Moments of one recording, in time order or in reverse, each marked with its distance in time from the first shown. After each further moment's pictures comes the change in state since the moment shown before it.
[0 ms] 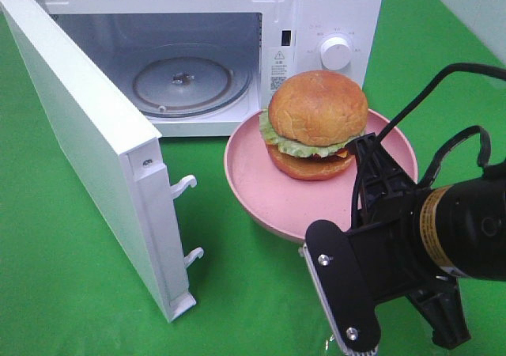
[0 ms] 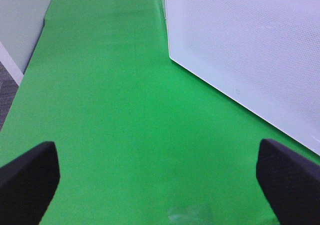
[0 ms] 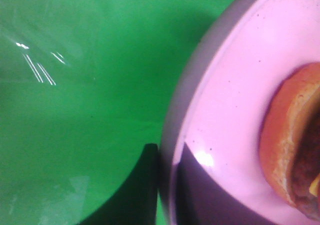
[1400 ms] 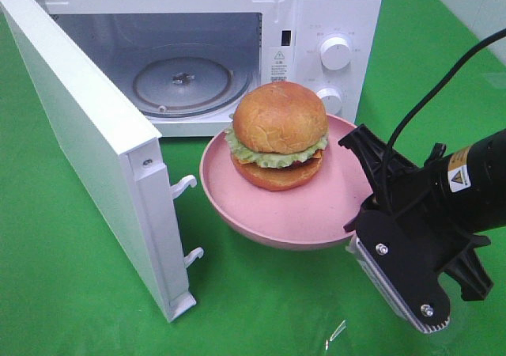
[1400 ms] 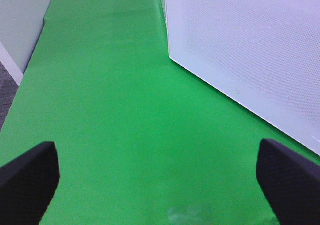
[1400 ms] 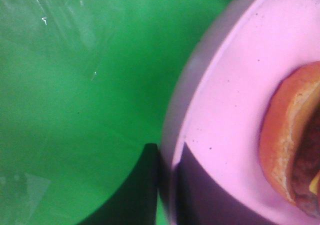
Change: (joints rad) left arm 0.000 0.000 0.000 0.001 0.000 0.000; right arm -0.376 0.001 -0.011 0.888 -0.210 -1.403
